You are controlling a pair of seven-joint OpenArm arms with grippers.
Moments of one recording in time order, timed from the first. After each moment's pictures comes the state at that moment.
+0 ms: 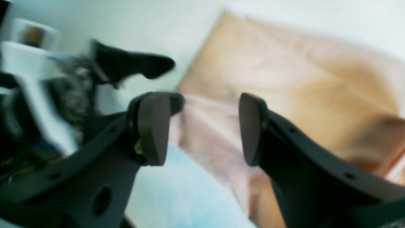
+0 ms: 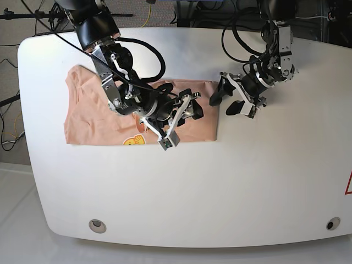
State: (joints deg) left arm 7.4 -5.9 -8.3 78.3 -14.9 -42.8 23.0; right arm 7.8 10.9 -25.2 98.8 38.3 -1.0 -59.0
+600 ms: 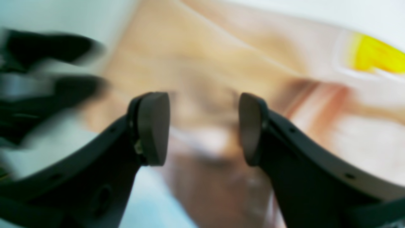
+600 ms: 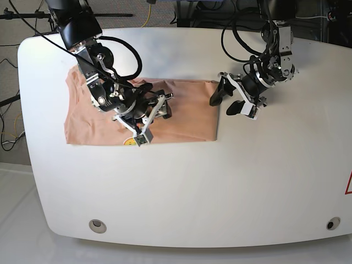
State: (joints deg) left arm 7.4 -5.9 -8.4 78.3 -14.9 -42.8 23.0; right arm 5.7 18.8 -24.2 95.4 33.6 -1.5 -54.7
